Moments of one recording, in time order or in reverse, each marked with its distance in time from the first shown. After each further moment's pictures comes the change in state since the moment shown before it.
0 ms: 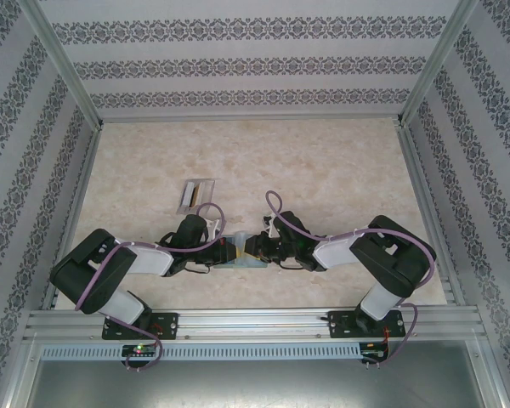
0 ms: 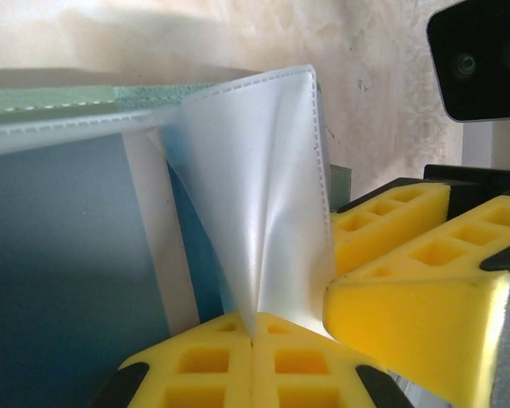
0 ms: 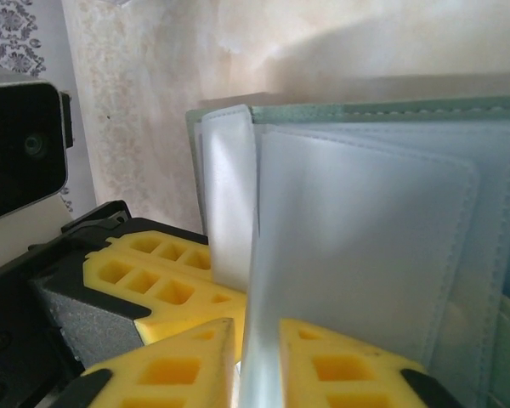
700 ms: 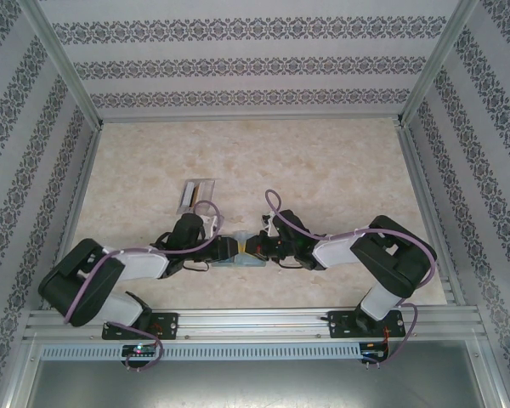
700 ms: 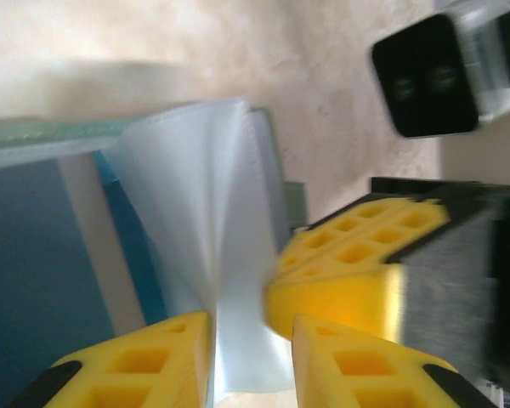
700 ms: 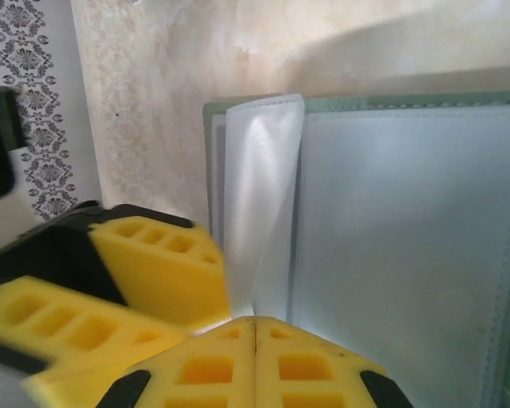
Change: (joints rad) left arm 0.002 -0.123 -0.010 -0.030 -0.034 -0.001; right arm 0.003 0.000 0.016 -0.009 -0.010 -0.004
